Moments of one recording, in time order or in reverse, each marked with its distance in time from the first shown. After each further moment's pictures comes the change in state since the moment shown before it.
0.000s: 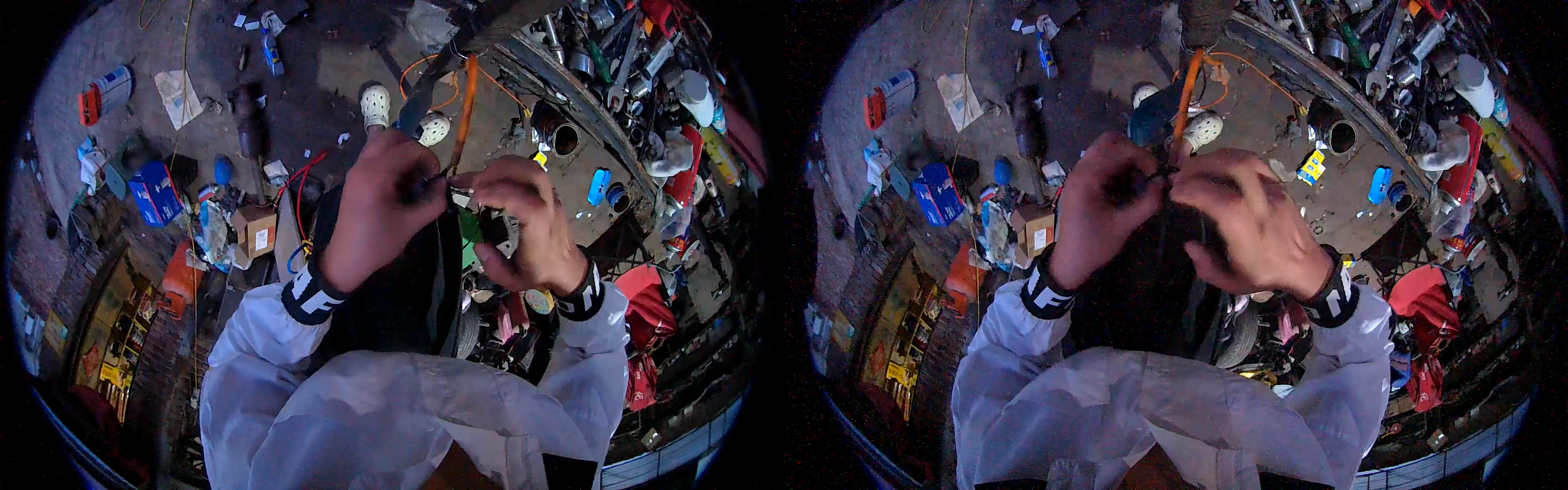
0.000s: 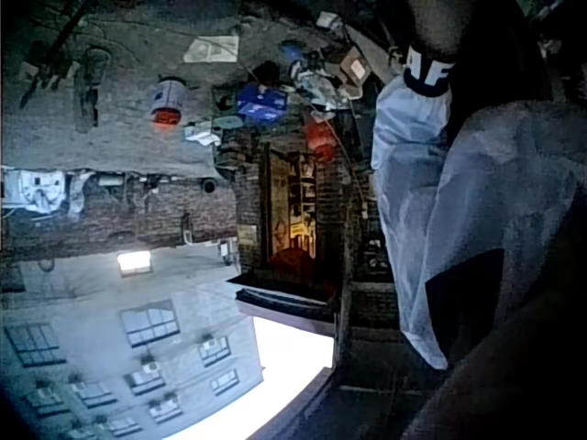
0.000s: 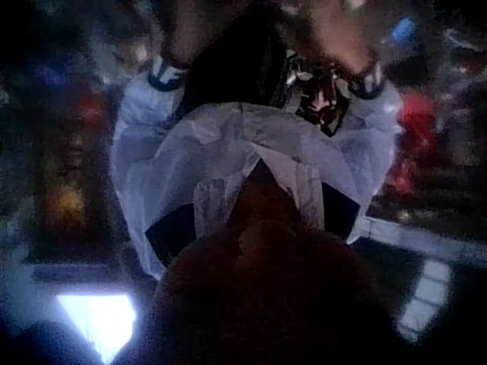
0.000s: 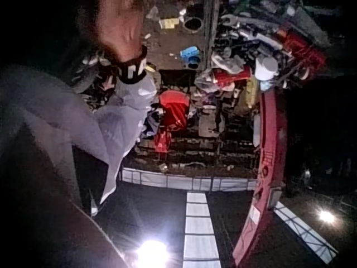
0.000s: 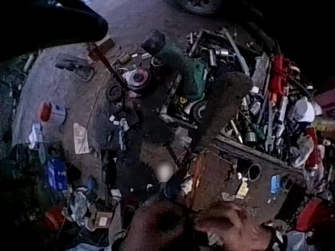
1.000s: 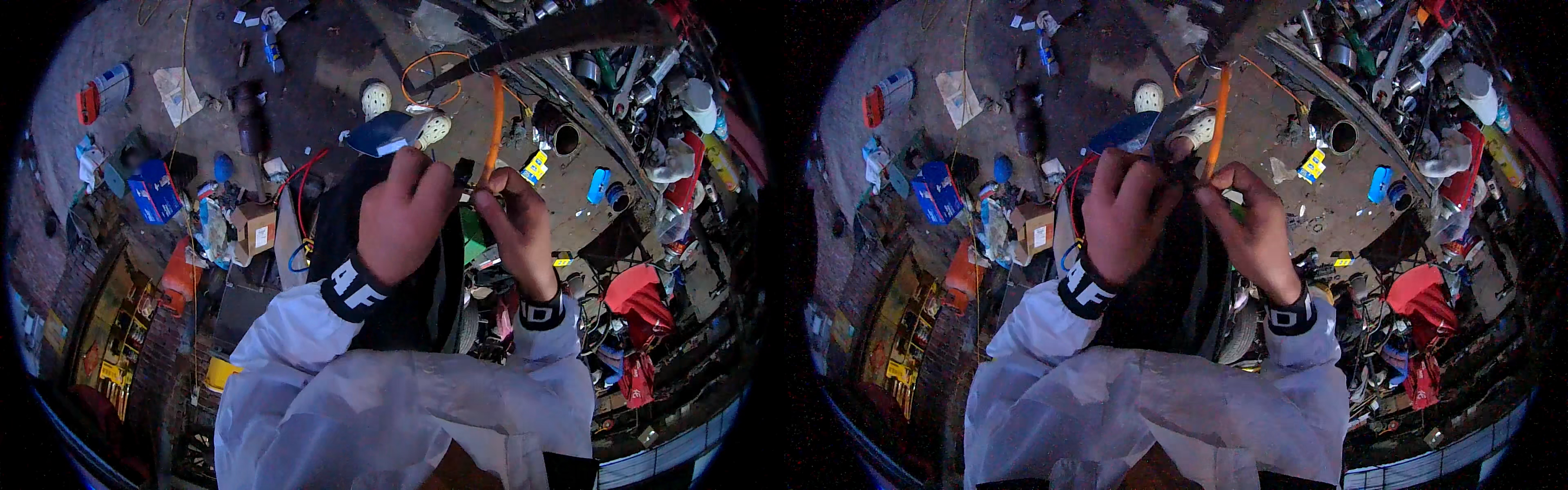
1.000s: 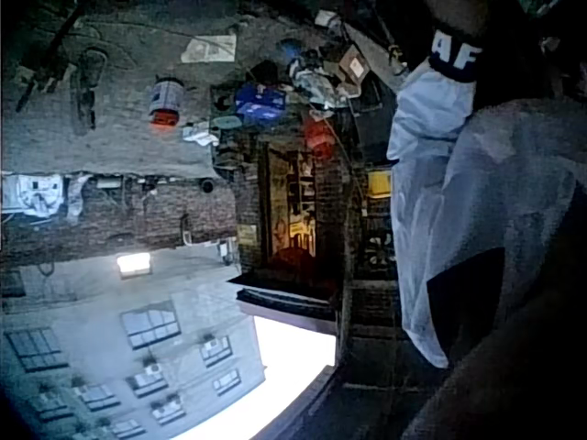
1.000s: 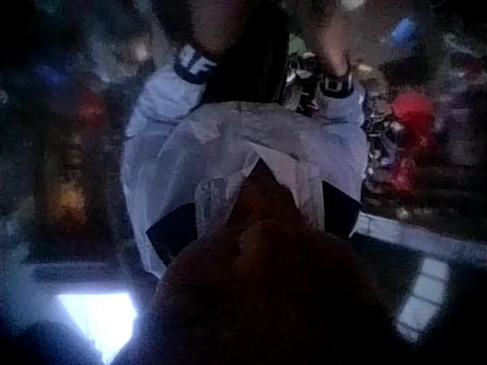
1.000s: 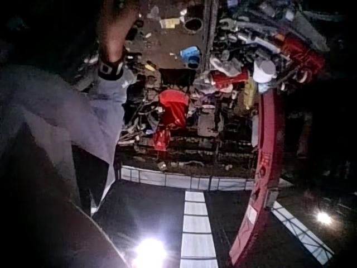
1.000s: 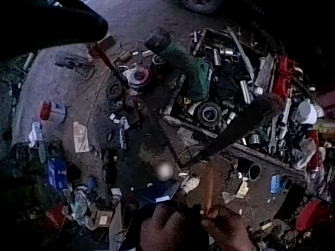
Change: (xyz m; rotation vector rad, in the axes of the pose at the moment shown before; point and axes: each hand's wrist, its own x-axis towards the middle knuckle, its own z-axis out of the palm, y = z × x) left_hand -0.006 -0.005 0.020 0.453 0.161 0.236; right_hand -0.023 0.016 0.052 0.515 0.333 0.708
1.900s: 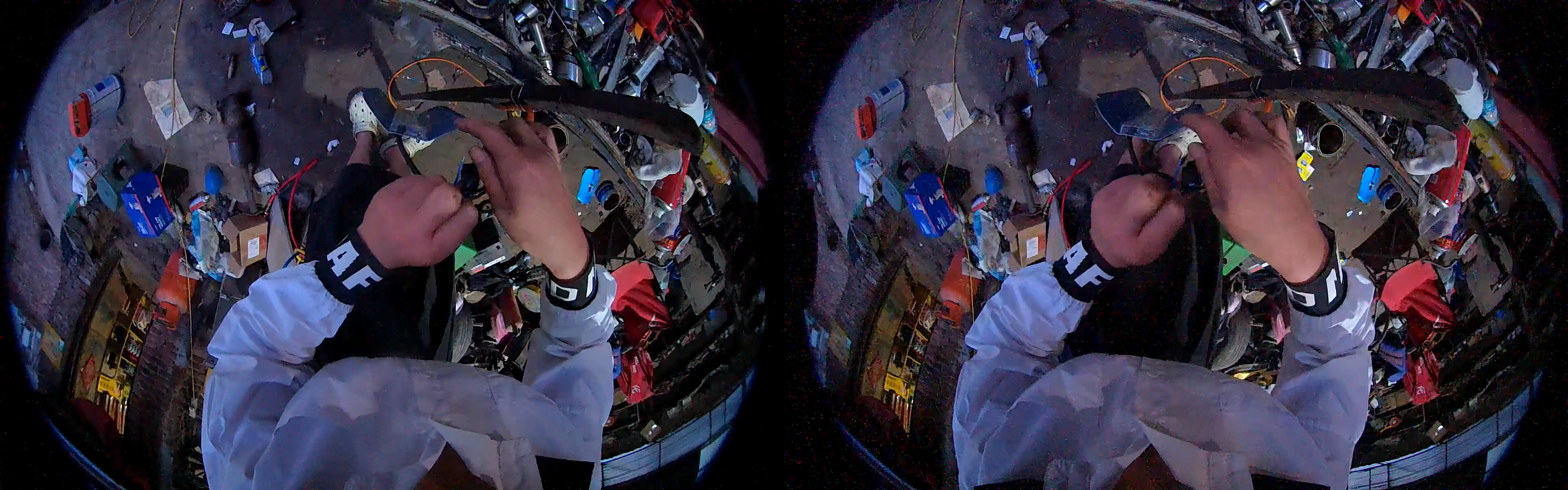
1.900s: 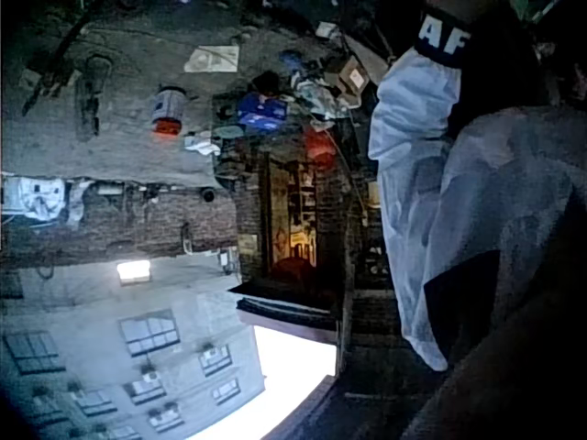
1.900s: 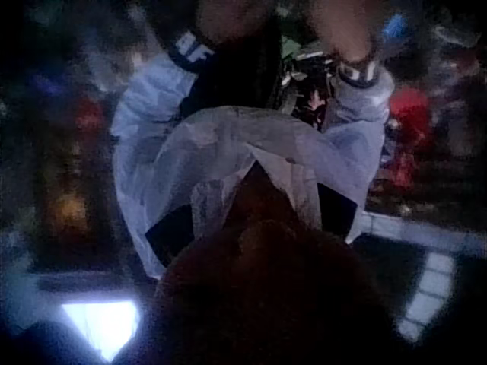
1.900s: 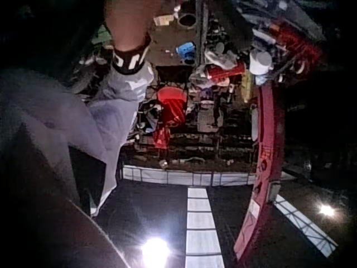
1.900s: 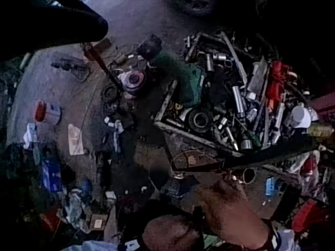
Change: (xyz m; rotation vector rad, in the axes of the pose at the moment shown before) left_hand 0.020 -0.013 0.018 -0.139 0.043 0.581; right_hand 0.050 -0.067 -0.021 -1.046 -0.092 -0.515
